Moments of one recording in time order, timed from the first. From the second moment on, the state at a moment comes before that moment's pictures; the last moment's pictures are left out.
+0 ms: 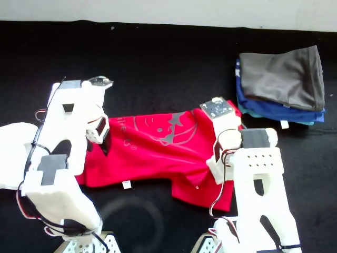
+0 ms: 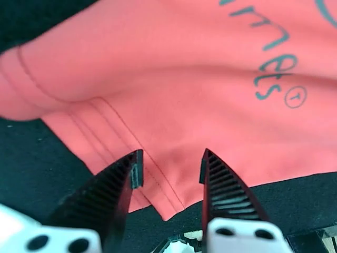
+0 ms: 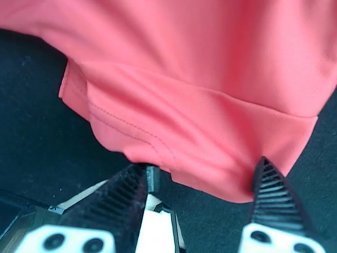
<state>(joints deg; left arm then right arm) -11.6 15.8 9.7 79.7 -18.9 -9.3 -35.3 37.8 91.0 21.4</state>
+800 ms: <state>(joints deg) -9.5 16.7 -0.6 95.9 -16.6 -9.3 -35.3 38.2 85.9 21.2</state>
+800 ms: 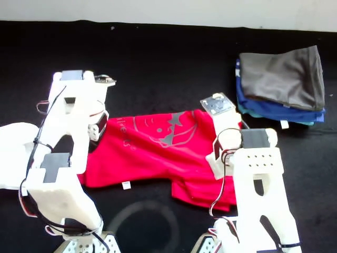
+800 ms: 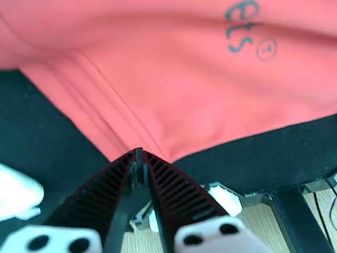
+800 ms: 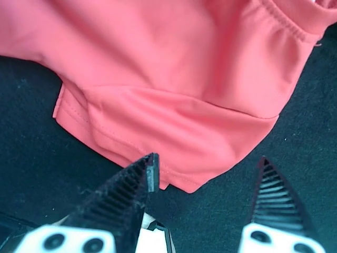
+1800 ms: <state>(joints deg) -18.2 -4.5 41.9 70.0 -14.0 -9.3 -35.3 38.4 87.5 21.2</state>
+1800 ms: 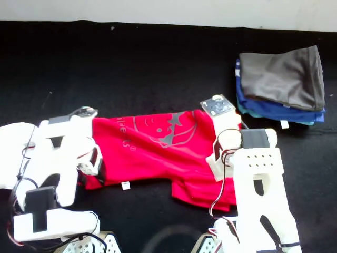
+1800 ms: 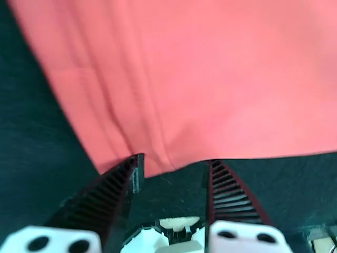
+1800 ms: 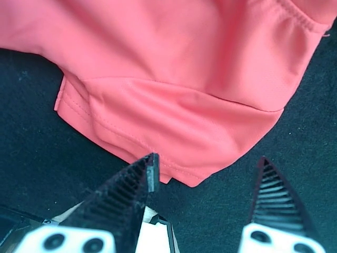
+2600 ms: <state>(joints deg) -19.4 -3.6 37.8 69.5 -14.0 -9.3 -35.3 38.4 89.6 21.2</state>
